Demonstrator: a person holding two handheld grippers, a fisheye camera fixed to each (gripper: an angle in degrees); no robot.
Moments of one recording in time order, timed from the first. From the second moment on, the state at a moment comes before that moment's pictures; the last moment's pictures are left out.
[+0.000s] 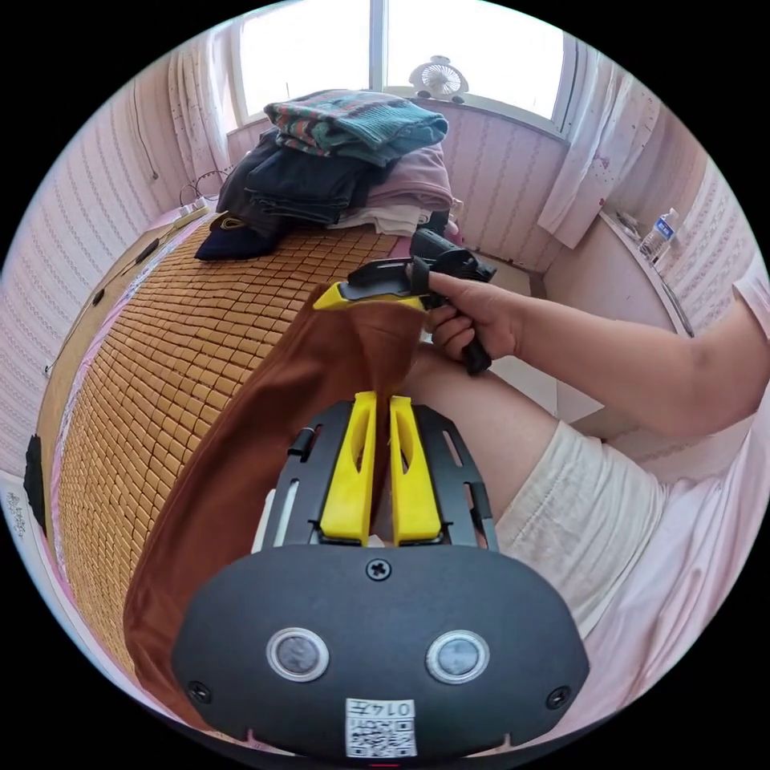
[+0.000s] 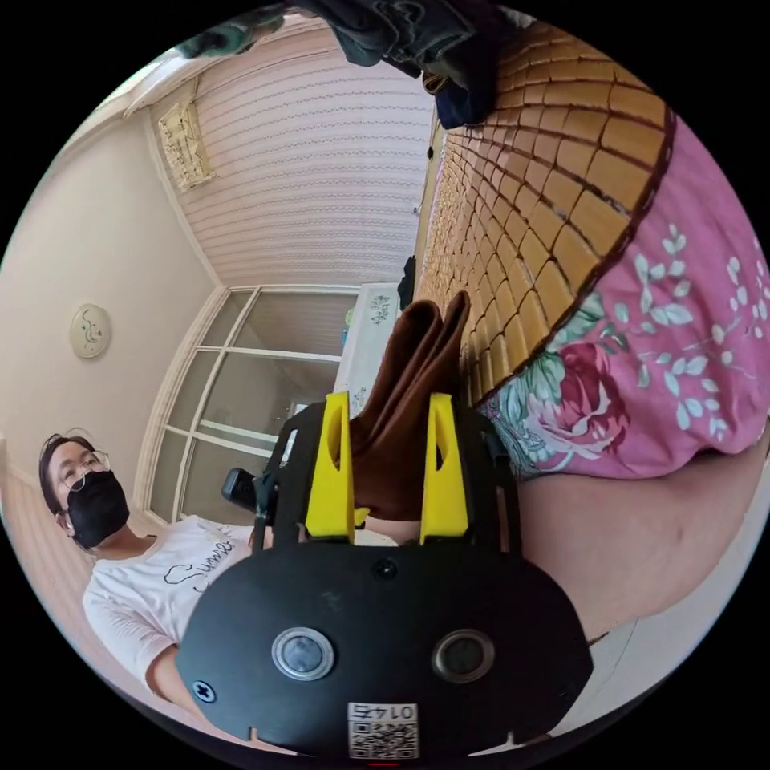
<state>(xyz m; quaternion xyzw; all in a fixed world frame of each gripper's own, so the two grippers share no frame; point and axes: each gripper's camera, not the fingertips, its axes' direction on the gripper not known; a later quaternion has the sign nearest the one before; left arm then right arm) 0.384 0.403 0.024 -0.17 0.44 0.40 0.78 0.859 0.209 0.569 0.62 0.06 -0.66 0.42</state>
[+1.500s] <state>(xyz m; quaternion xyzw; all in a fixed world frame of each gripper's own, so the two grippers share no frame) -0.039 0.417 0.070 -0.23 0.25 -0.05 0.94 0.603 0.087 0.752 0.74 0.35 -0.47 0.34</state>
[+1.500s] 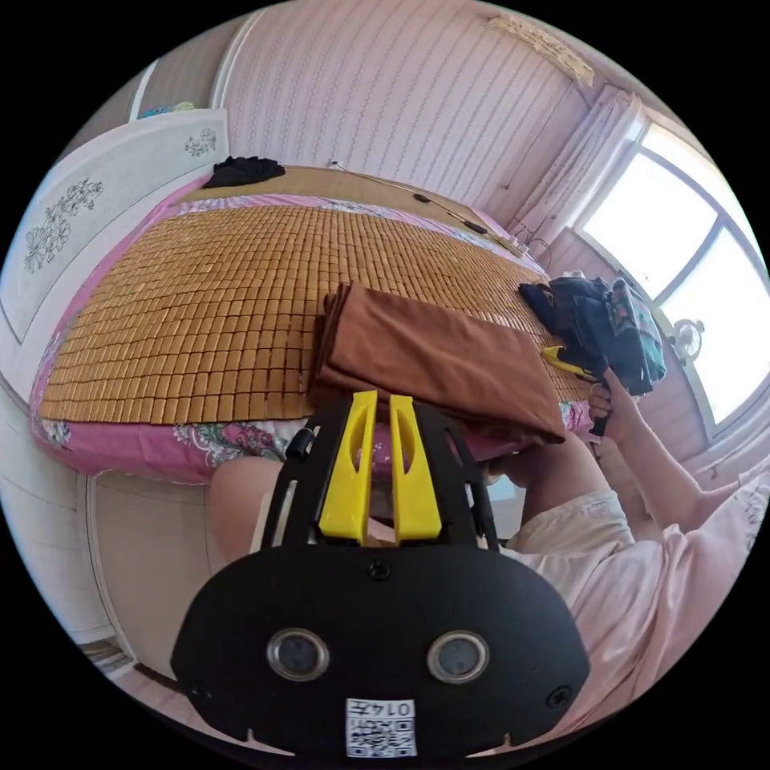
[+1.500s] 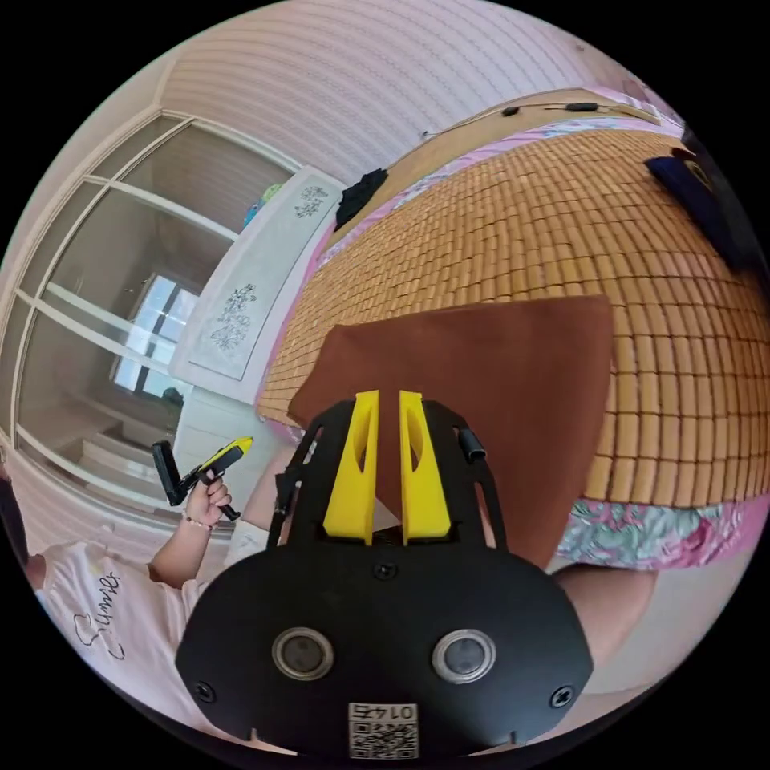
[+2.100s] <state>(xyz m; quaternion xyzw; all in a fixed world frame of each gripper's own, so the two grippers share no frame) 0.263 0.441 0.055 -0.15 0.37 0.42 0.81 0.659 0.079 0.686 0.69 0.29 -0.46 0.48</state>
